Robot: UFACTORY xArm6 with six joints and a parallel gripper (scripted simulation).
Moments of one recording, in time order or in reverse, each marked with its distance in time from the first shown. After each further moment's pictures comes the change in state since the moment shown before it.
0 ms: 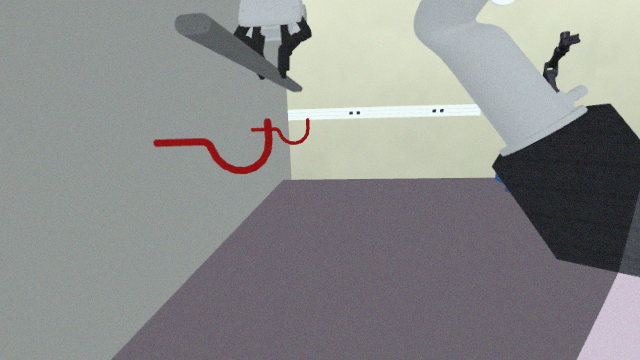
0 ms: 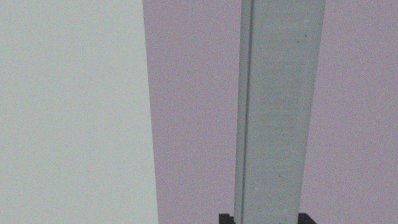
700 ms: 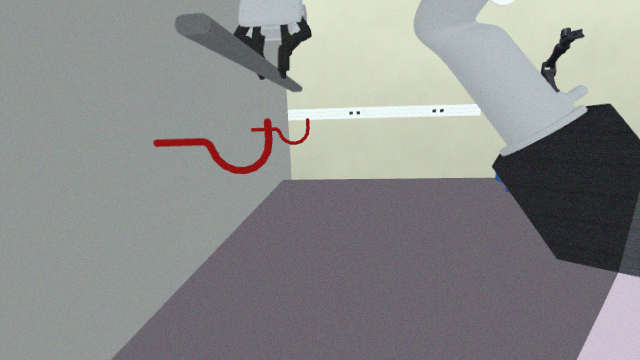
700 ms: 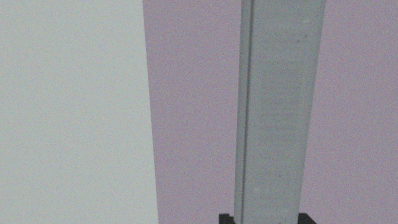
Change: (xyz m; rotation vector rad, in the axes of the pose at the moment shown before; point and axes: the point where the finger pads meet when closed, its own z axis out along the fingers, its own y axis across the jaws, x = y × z) arm 0.000 0.000 0.000 0.000 0.000 0.000
